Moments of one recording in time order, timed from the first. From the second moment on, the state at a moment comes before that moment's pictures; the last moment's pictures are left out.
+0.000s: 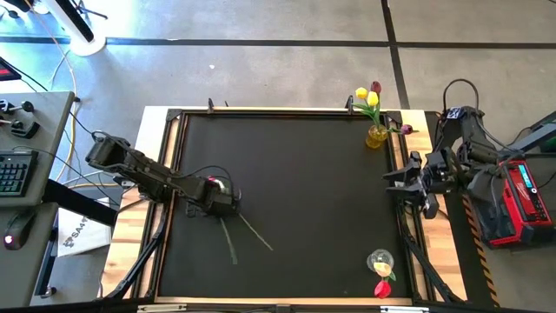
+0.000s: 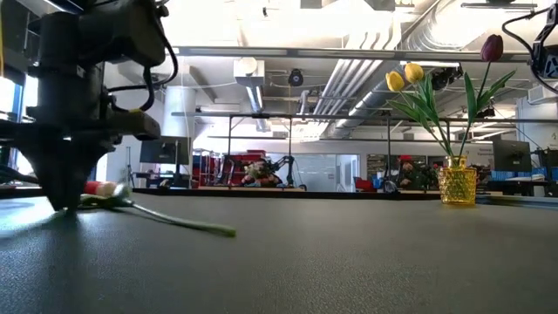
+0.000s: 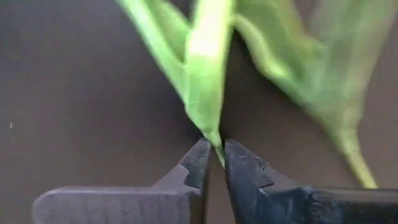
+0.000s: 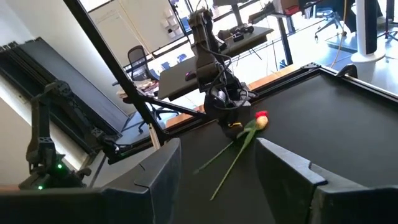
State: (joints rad) left arm -0.26 1.49 0.71 -0.68 0.02 -1.88; right arm 1.16 0.67 1.05 -0.75 1.15 0.79
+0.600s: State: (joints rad) left arm -0.29 1.49 0.71 -0.63 0.10 -1.51; right arm 1.16 0.67 1.05 -0.74 1.29 0.80
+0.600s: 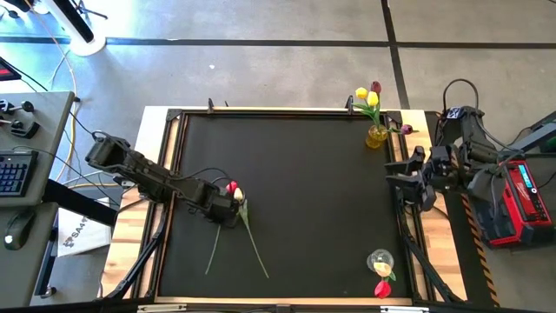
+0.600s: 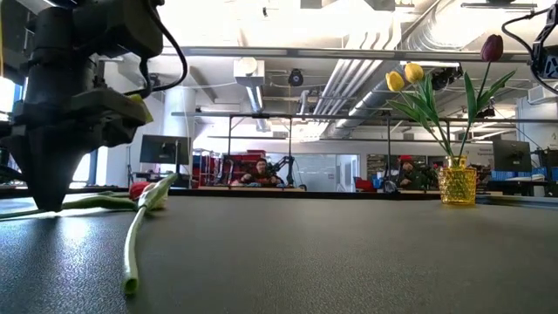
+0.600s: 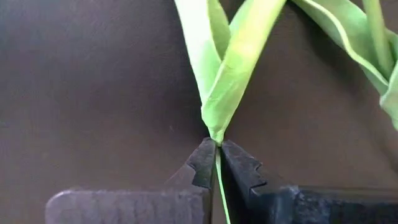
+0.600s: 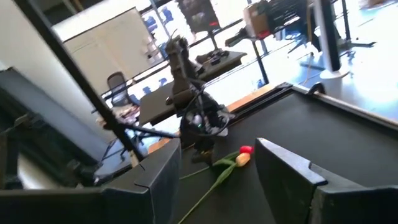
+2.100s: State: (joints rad) left arm -0.27 1.31 0.73 -0.64 -0.05 -1.17; right arm 1.16 0.72 1.05 -0.65 1.54 1.05
